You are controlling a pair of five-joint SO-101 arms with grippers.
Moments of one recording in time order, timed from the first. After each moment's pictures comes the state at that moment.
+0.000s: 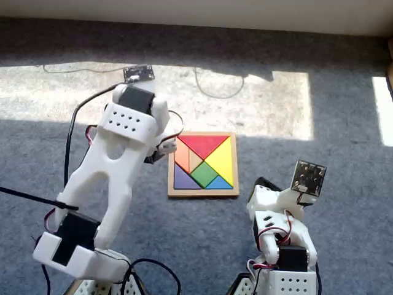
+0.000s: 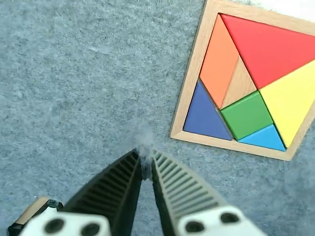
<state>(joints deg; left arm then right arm) 13.6 -2.2 4.2 93.6 39.2 -4.1 -104.3 96.0 54.0 -11.9</state>
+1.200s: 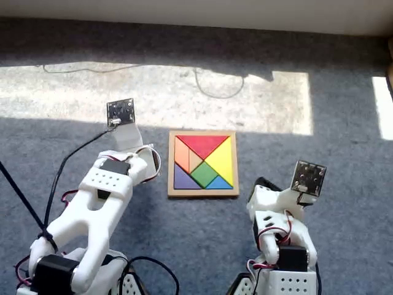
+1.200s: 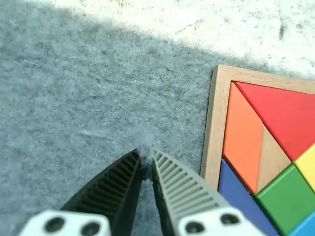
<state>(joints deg) 6.5 -22.3 58.4 31.1 28.6 -4.1 -104.3 96.0 54.0 -11.9</state>
